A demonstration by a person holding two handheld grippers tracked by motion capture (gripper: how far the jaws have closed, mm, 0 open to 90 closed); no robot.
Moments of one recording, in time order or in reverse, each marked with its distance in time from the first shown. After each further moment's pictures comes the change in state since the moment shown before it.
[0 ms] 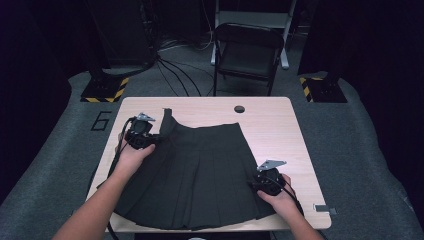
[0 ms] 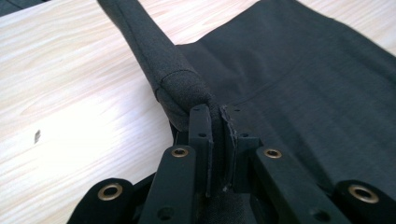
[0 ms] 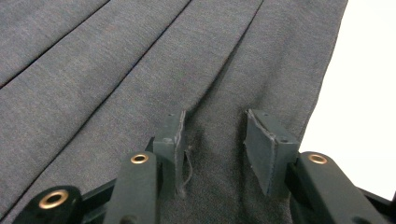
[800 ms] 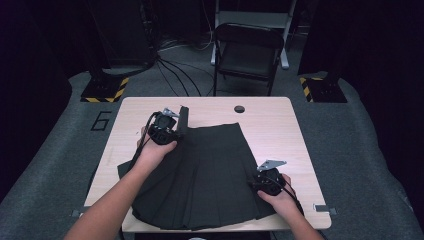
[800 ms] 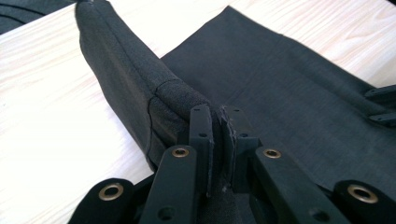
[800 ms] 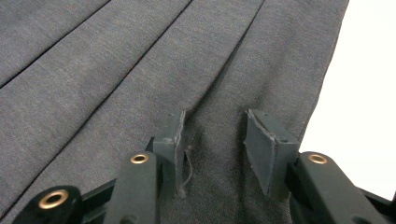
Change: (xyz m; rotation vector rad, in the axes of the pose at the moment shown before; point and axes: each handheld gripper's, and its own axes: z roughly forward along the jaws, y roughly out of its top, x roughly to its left) left arm -0.052 0.039 0.015 0.006 -0.060 0.075; right arm -0.001 0.000 0.000 0.003 0.006 -0.007
